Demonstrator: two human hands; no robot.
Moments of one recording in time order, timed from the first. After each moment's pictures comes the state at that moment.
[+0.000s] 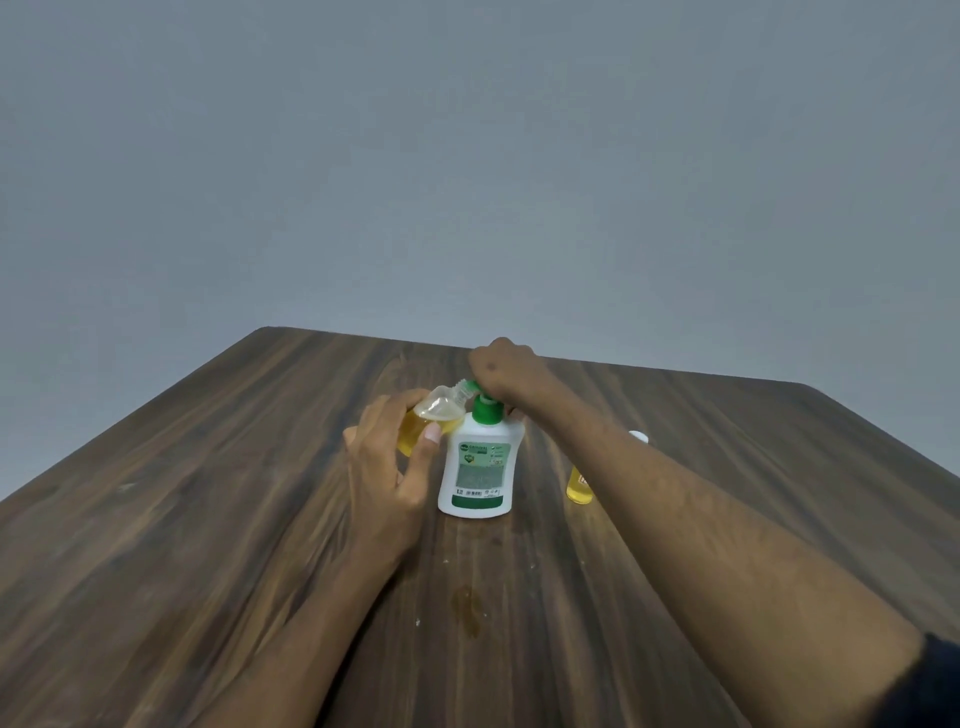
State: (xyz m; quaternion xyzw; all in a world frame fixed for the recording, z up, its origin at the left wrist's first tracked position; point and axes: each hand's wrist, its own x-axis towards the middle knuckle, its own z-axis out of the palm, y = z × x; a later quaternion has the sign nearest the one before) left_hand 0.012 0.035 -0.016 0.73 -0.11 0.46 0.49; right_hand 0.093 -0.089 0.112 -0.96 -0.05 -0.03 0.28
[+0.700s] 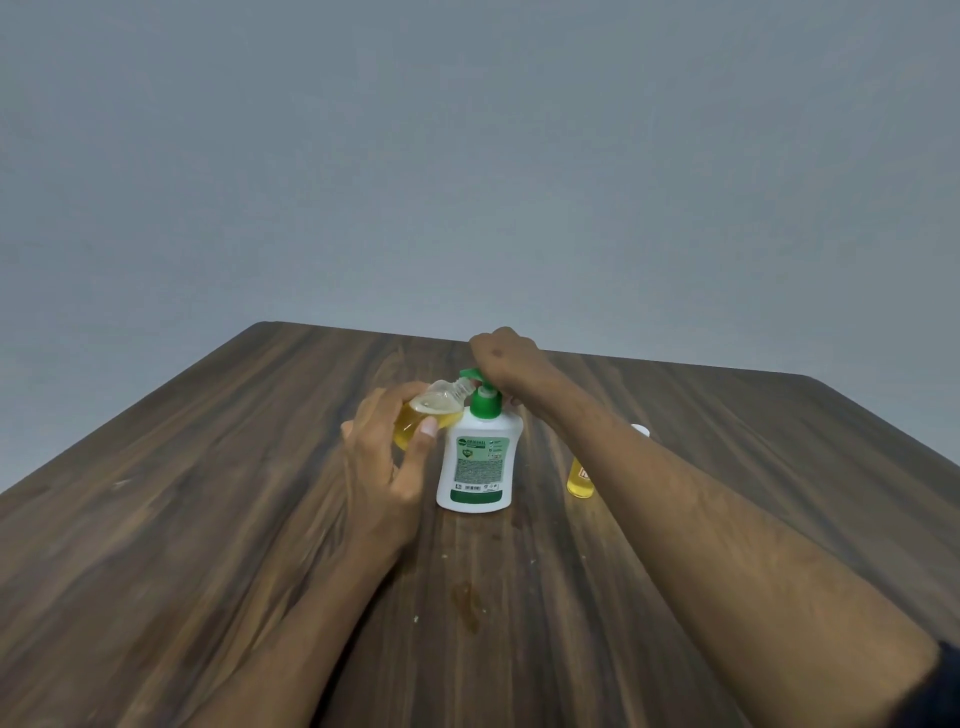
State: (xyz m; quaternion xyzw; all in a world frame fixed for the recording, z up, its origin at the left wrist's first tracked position) left_hand 0.015 0.035 -0.014 0.73 -0.11 0.45 0.50; right_hand 0.100 -0.094 0.111 -0.94 -0.07 -0.05 0.33
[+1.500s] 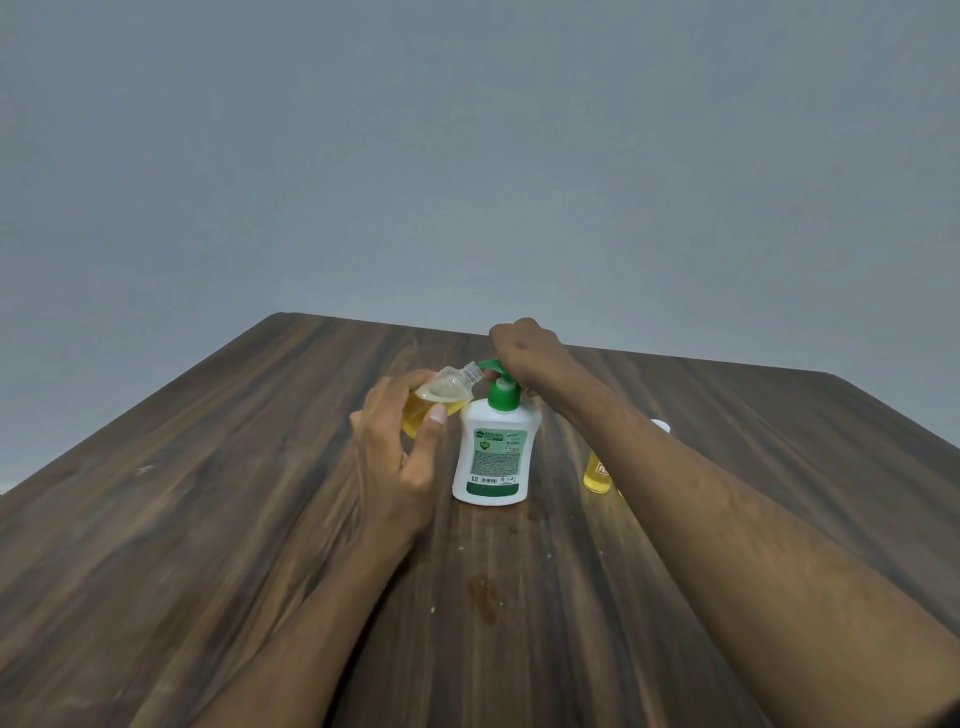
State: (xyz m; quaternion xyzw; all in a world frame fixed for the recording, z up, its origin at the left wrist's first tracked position) left_hand 0.014 0.039 -0.014 0.71 -0.10 0.46 0.52; right_hand 0.099 -0.092 0.108 -0.93 -0.08 -0.04 0.35
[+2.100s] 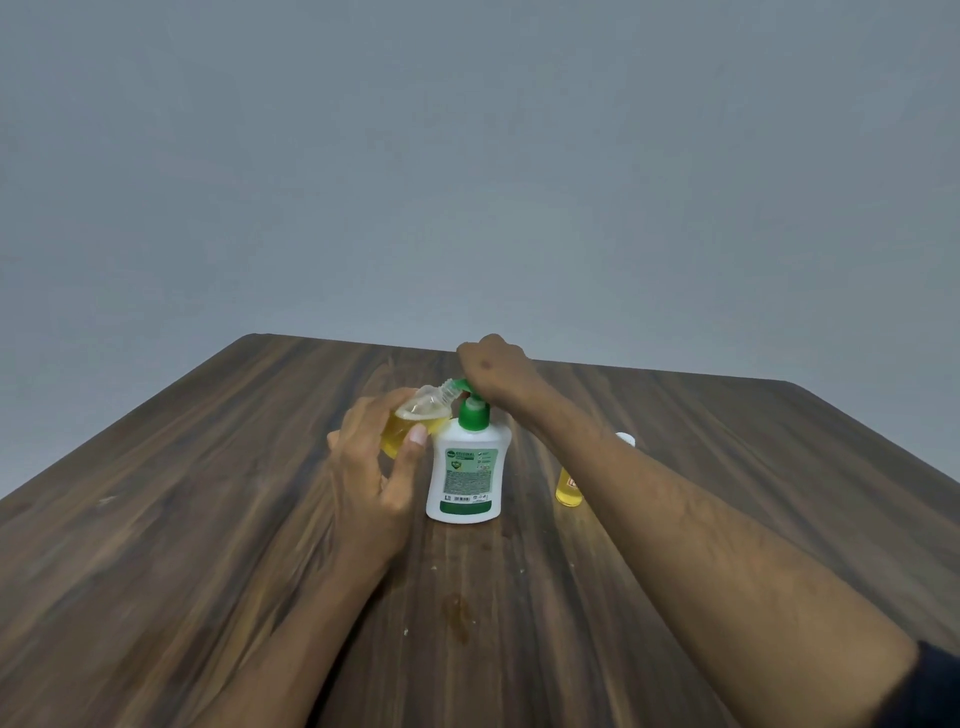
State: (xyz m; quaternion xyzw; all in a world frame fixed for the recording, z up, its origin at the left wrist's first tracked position) left_hand 0.010 0.035 -0.010 0.72 -0.12 0.47 0.50; right_hand 0.086 -0.094 0.114 -0.93 -0.08 -0.05 0.35
